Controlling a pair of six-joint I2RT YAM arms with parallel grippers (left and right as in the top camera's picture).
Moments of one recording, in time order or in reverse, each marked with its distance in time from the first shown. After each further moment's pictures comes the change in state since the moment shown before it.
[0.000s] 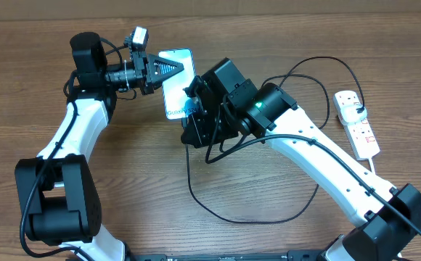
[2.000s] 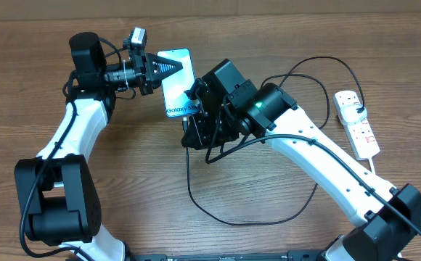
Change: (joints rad) left arm 0.007 0.000 0.000 0.000 -0.018 -0.080; right arm 0.000 0.000 0.000 -0.014 -0.027 0.025
